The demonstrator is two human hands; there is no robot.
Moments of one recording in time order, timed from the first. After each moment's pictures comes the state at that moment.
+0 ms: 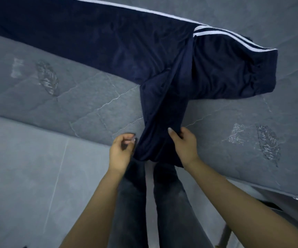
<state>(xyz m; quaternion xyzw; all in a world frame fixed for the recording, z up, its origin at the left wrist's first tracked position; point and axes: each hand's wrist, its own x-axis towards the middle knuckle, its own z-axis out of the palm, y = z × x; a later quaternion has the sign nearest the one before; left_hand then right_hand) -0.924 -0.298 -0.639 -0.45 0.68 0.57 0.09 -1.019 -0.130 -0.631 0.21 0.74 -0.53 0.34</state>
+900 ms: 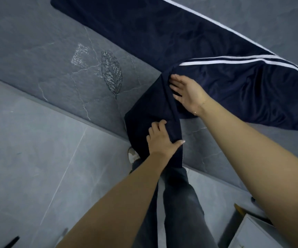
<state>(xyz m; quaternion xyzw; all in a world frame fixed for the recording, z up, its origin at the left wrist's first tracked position) -0.938 -0.393 -0.684 -0.35 0.84 0.35 0.22 -1.118 -0.396 -0.632 0.17 0.61 -0.58 0.51</state>
